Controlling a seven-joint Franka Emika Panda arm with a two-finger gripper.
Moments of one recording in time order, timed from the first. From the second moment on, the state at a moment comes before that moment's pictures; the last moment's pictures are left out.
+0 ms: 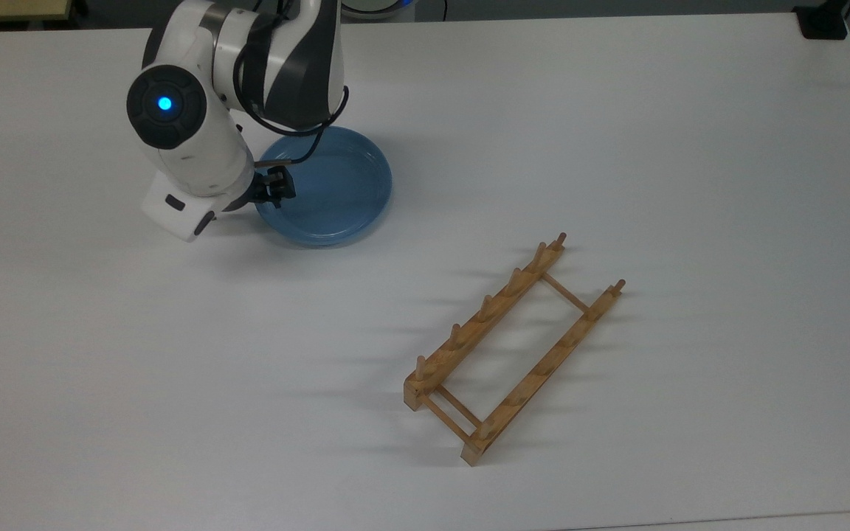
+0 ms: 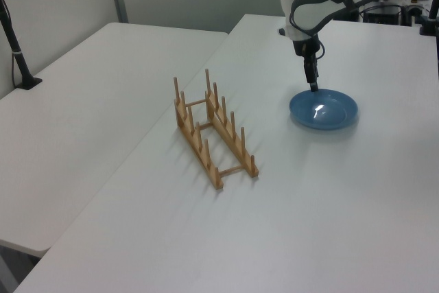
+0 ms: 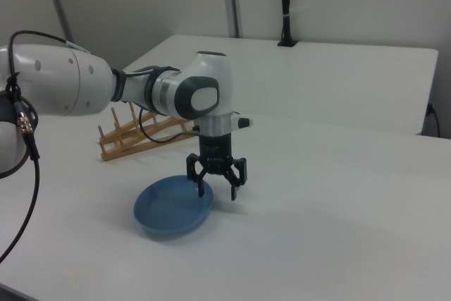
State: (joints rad) arm 0.03 0.51 -0.24 -1.60 0.00 1.86 -0.45
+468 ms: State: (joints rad) arm 0.07 0.54 -0.23 -1.60 0.00 1.88 -0.45
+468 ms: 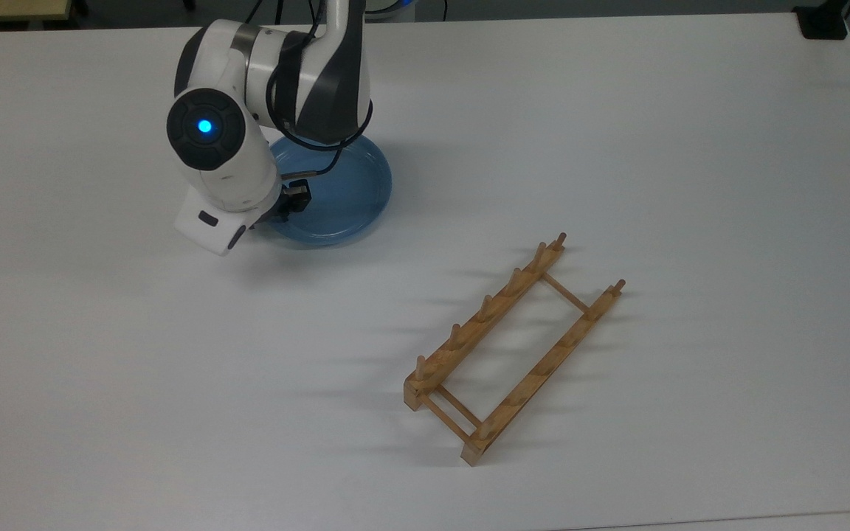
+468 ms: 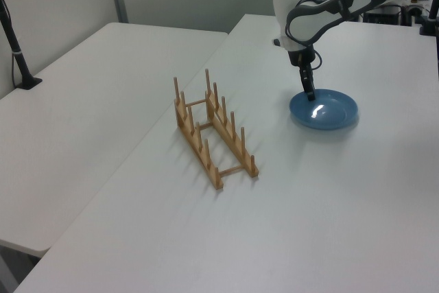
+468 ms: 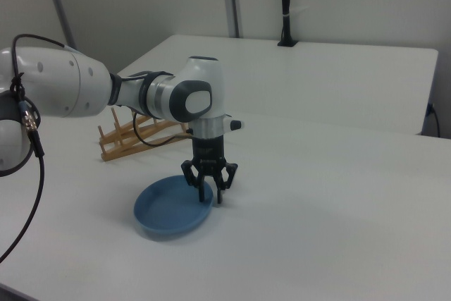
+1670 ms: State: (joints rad) arm 0.08 0.50 -0.23 -1.59 0.00 1.88 -0.57
